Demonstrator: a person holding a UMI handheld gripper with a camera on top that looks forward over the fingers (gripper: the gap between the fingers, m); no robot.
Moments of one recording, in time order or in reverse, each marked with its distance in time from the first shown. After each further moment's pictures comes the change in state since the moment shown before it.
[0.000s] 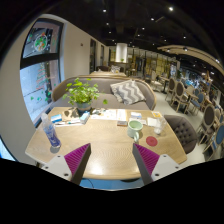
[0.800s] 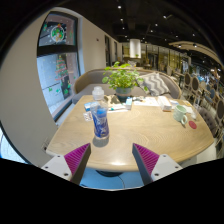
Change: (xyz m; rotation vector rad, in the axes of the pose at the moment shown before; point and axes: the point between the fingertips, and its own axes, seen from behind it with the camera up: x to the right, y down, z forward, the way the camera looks) arm -0.281 0.095 0.037 -0.031 -0.148 0.011
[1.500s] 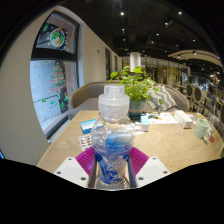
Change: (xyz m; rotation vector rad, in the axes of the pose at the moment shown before) arm -0.049 -0.076 0.206 0.186 0.015 -0.006
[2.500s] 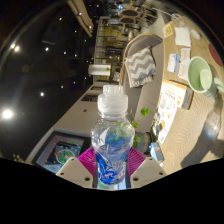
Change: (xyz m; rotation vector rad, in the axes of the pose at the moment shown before) arm 0.292 -0.213 0.027 0.107 -0.492 1.352
